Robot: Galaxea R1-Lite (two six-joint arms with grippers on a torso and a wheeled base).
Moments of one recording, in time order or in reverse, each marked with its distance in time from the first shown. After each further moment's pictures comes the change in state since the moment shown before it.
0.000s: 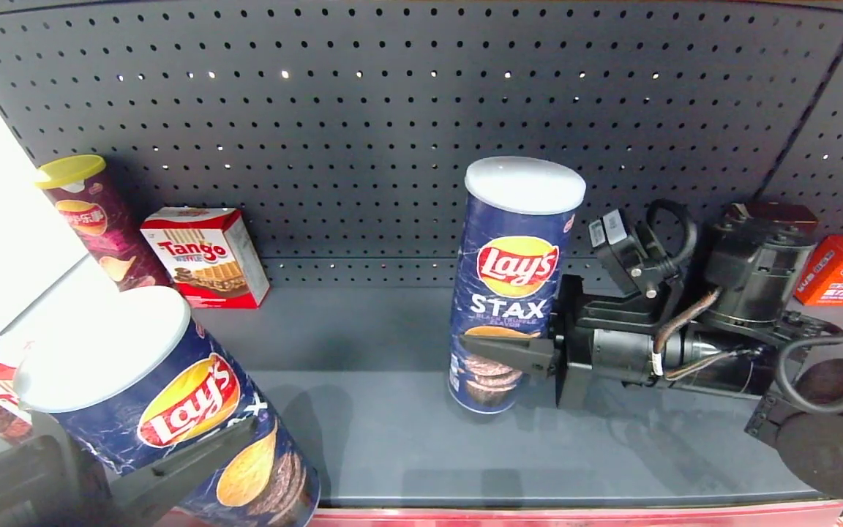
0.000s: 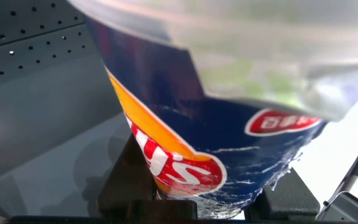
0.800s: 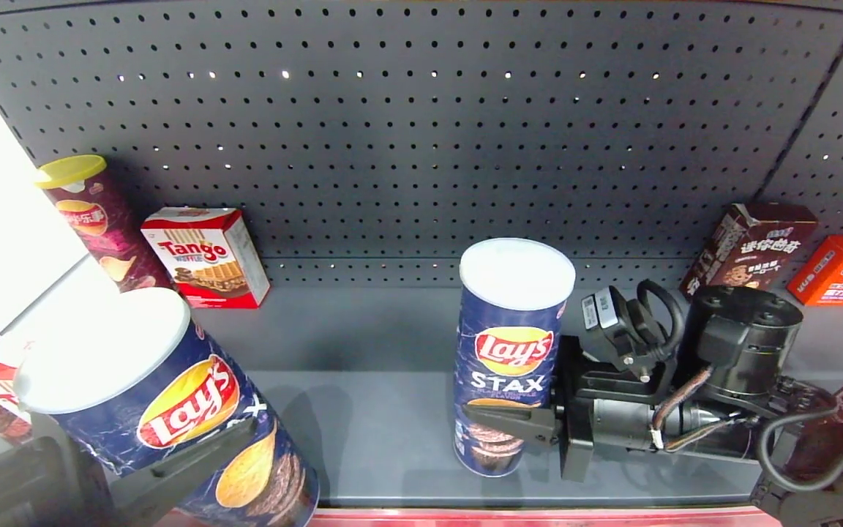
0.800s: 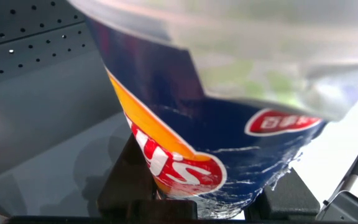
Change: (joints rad) left arm 0.000 -0.001 0.002 0.002 0.001 0.000; right arm 0.031 0.040 0.202 -0.169 -0.015 -0.010
